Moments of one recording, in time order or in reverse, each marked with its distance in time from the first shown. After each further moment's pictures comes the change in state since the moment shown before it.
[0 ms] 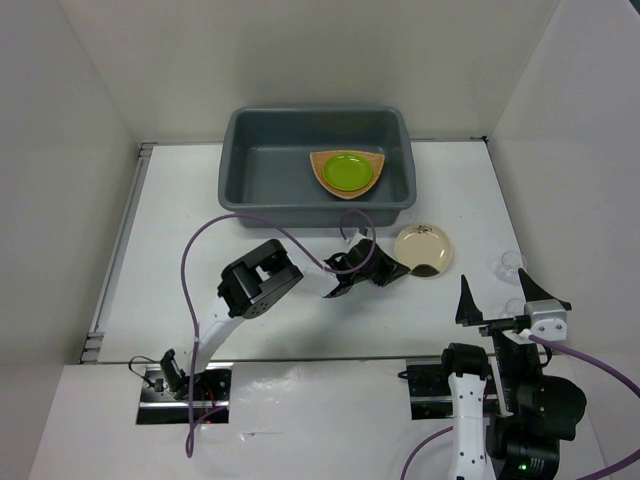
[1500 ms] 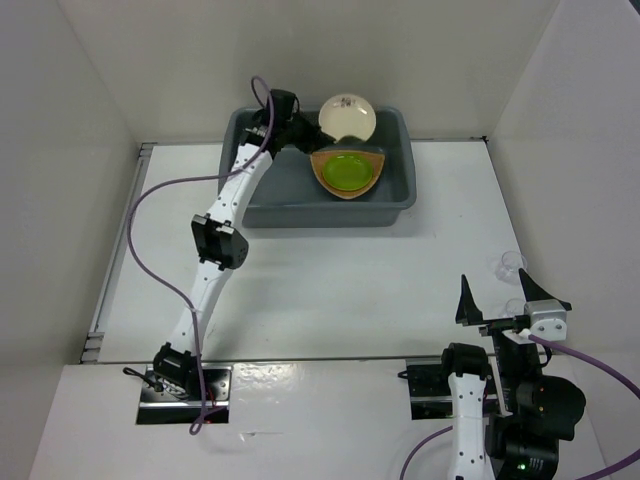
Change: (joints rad) left arm 0.602 0.312 1.590 -1.320 0.314 0.342; right arm -0.007 -0.001 0.000 0.000 0.000 0.000
